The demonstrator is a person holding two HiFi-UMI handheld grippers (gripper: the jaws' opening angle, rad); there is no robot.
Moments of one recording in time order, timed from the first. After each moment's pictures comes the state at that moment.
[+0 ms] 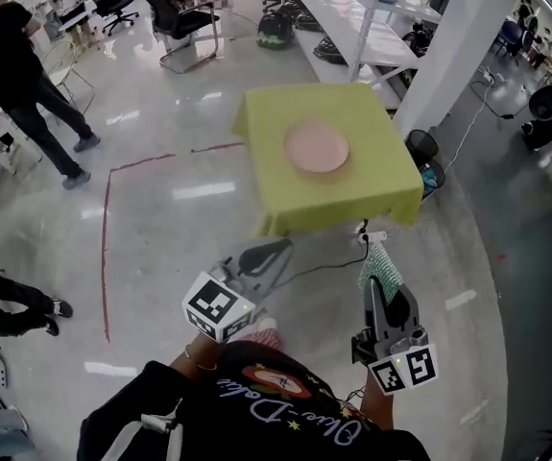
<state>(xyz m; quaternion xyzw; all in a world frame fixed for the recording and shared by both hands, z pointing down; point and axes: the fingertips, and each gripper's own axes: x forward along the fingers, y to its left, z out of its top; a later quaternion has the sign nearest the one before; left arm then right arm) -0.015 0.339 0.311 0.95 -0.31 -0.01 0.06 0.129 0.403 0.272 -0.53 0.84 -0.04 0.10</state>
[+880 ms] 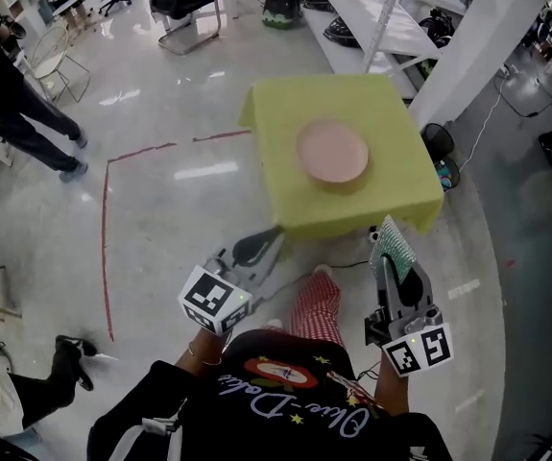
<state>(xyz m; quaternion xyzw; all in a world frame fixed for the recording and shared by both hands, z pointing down) -0.056 0.207 0.341 0.93 -0.36 -0.01 0.10 0.116 0.252 0.281 -0.52 0.85 -0.05 0.07</state>
